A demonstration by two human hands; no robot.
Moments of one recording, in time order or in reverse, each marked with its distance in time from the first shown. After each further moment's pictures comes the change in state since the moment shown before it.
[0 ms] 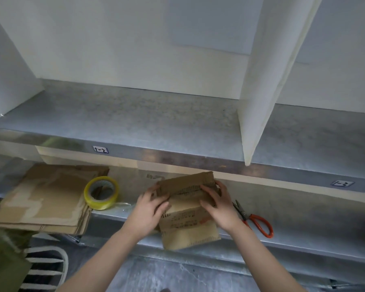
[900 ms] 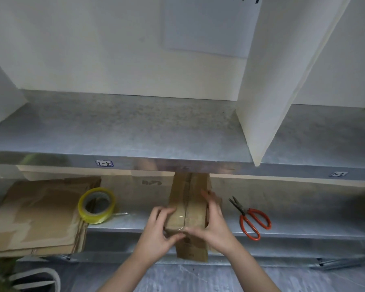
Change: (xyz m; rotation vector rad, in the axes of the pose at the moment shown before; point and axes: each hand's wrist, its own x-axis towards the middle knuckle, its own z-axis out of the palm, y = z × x) left_hand -0.023 -0.006 0.025 -0.315 -0.045 0.148; right_hand -0.038 -0.028 0.048 0.269 0.111 -0.006
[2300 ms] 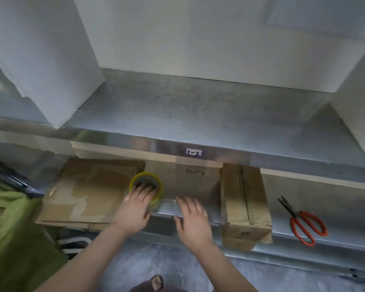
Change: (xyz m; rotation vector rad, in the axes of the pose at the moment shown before) left_hand -0.022 -0.141 -0.162 0.823 -0.146 -0.026; right_hand 0.035 -0.055 0.196 -0.729 -0.107 -0.107
